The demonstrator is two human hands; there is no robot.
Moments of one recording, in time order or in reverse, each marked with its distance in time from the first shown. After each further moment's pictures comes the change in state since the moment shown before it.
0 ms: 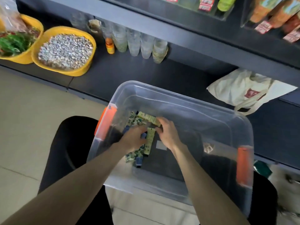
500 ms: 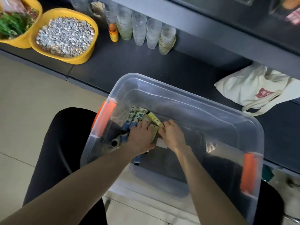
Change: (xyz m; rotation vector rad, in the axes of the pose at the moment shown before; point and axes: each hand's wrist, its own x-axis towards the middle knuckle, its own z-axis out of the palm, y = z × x) left_hand 0.018 0.009 0.039 0.541 0.038 -0.024; right_hand 0.002 0.018 0.006 -0.194 -0.053 0.006
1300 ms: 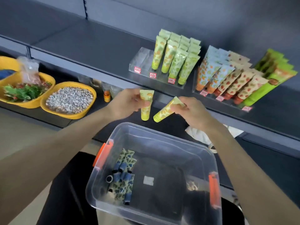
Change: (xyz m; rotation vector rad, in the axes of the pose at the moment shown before) left_hand -0.061 -0.031 -0.272 -0.979 0.421 0.350; right_hand -0.082 -0.086 -0.277 0.221 0.328 -0.236
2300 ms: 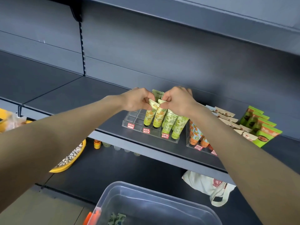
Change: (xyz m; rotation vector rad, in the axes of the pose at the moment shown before) left_hand 0.158 0.085 -0.079 0.615 -0.163 0.295; right_hand 0.139 -0.087 -0.090 -0.516 0.251 -0.129
